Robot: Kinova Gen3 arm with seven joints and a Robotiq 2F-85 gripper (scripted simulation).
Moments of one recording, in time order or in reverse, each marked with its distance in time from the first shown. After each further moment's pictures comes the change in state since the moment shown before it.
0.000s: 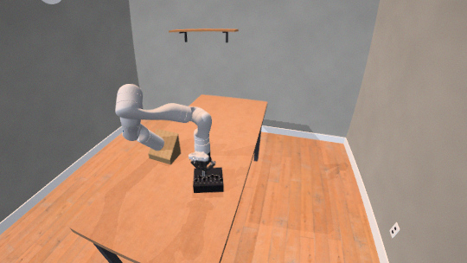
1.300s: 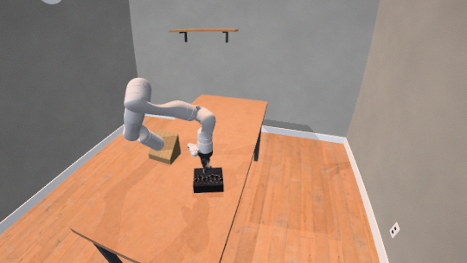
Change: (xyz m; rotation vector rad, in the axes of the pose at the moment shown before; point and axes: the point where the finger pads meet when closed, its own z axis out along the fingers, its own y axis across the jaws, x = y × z) arm -0.029 -0.001 0.008 -0.049 0.001 1.026
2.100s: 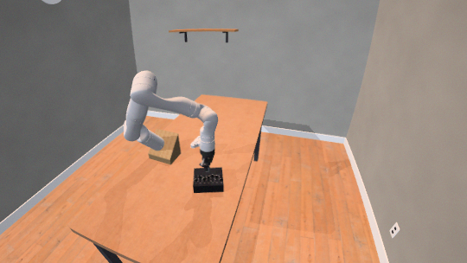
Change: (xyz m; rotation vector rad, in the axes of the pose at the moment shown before) arm -0.015 0.011 0.002 0.001 0.001 0.853
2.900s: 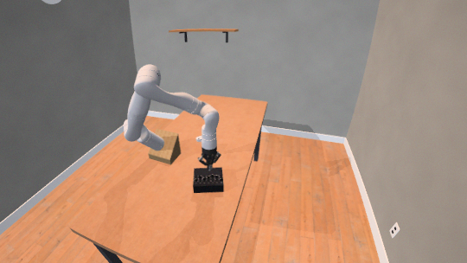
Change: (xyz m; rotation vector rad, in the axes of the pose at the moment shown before) arm -0.007 0.013 -0.004 -0.003 -0.028 0.637
